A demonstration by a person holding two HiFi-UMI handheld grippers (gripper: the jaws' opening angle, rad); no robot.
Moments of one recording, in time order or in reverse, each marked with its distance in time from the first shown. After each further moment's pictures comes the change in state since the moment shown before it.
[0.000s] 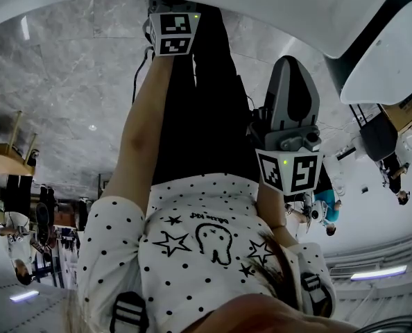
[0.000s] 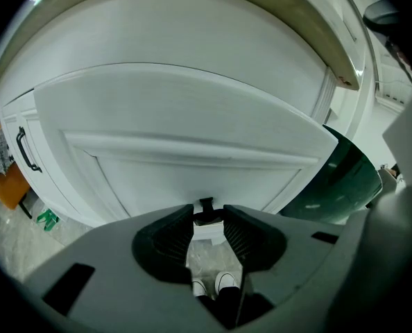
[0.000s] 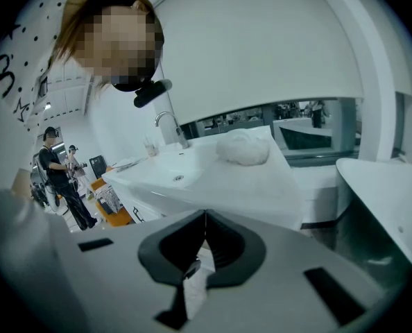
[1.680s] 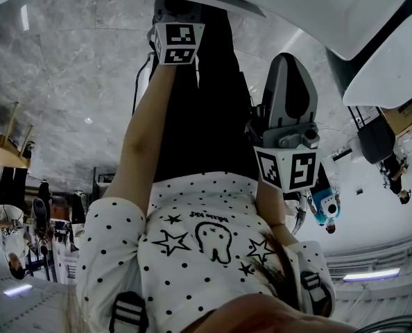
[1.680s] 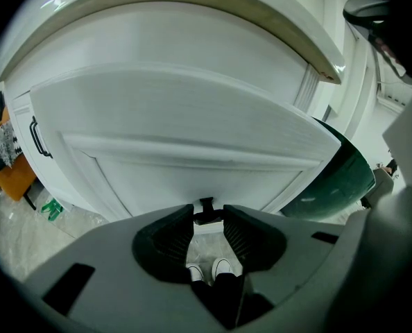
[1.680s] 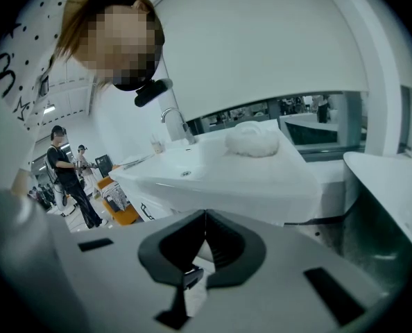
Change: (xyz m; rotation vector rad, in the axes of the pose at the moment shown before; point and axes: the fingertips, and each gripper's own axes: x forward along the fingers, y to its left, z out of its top) left arm -0.032 -0.010 -0.034 -0.012 0.034 0.003; right arm 0.000 0.020 -0.013 0.003 0.023 0.045
